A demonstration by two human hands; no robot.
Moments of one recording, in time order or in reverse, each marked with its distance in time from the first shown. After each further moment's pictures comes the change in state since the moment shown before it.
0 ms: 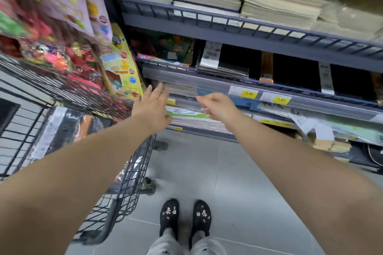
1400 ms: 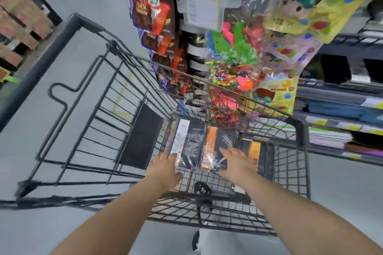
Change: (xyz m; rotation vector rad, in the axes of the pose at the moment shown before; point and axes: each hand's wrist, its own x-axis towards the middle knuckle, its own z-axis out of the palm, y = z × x) left_hand -0.179 -0.419 0.024 -0.118 -0.314 -0.170; right_hand -0.084 -0.042 0.418 -1.043 -0.170 -0.086
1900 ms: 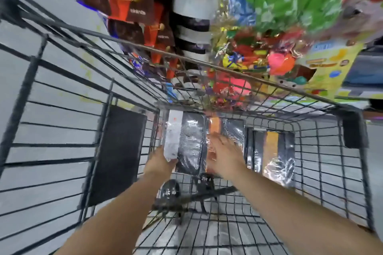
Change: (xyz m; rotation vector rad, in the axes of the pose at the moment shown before) left_hand 0.163 -0.033 0.046 -0.422 -0.129 -0.276; right_hand 0.117 -0.030 0.039 0.162 0.064 -0.002
